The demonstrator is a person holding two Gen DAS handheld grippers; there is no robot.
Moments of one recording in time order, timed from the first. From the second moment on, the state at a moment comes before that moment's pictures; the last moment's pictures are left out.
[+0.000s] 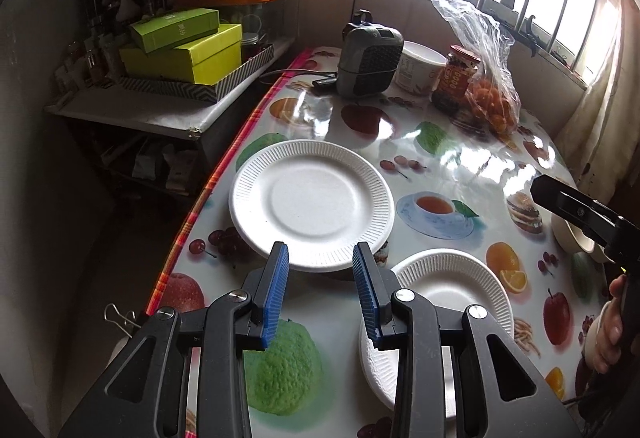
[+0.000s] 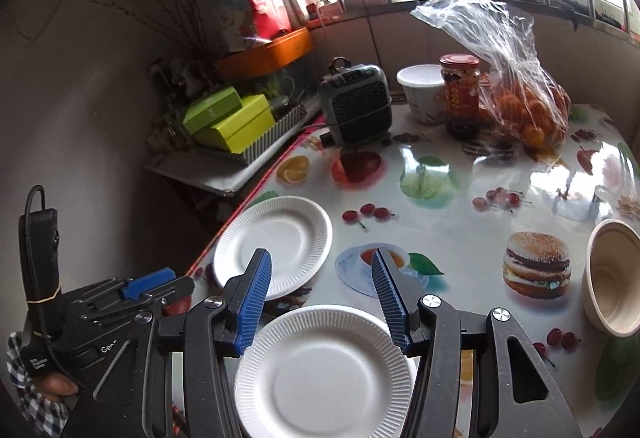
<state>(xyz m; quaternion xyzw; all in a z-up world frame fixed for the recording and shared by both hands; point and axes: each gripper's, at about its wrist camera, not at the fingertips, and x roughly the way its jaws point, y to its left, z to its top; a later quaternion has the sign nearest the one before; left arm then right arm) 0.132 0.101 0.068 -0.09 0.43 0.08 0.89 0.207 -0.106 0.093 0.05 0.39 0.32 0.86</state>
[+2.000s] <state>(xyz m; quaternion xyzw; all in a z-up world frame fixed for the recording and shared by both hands) 0.211 0.217 -0.009 -0.20 0.50 0.08 0.84 0.331 -0.004 -0.021 0.05 0.58 0.31 0.75</state>
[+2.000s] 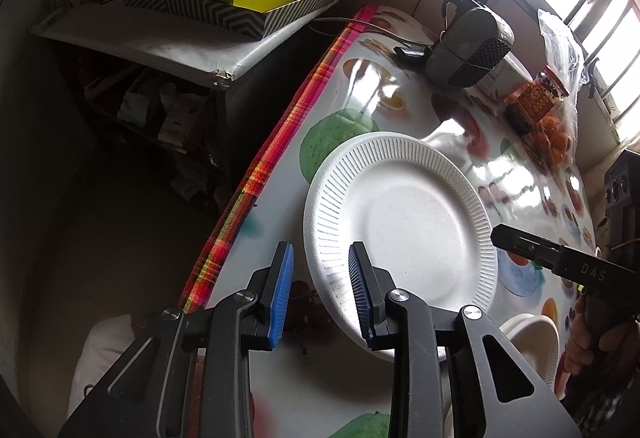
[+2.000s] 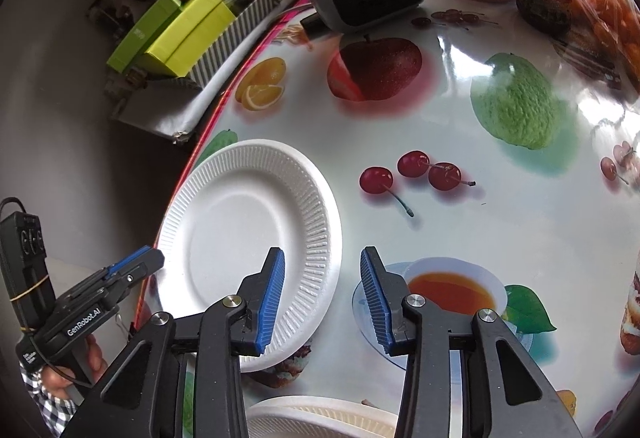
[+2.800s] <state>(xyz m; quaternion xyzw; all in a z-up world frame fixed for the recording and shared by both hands) 0.211 0.215 -0.010 -0.19 0.49 0.08 0.84 0.328 -0.004 -0.025 0.05 0.58 0.31 0.75</state>
